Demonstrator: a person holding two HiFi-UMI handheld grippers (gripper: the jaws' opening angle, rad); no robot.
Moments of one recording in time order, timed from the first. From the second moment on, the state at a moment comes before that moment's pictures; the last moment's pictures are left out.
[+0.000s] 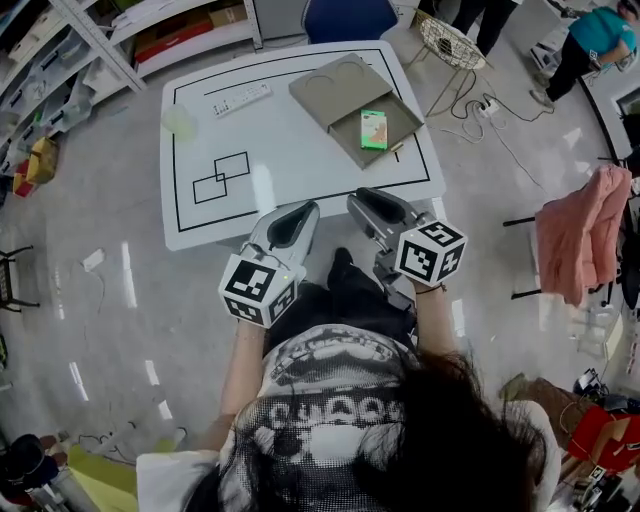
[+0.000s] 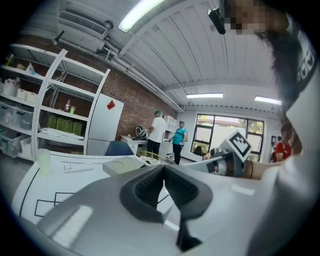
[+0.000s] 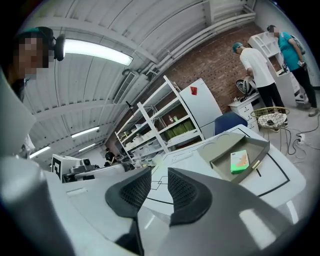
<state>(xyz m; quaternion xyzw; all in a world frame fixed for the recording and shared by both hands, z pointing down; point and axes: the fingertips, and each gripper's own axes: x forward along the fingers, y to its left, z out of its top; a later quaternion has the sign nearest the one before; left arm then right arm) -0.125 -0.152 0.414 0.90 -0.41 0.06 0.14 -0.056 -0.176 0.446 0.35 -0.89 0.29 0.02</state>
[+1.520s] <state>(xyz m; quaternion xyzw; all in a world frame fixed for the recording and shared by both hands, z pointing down) -0.097 -0.076 0.404 0.87 -0.46 0.05 0.14 -0.038 -0.084 0.421 0.27 -0.93 0.23 0.05</state>
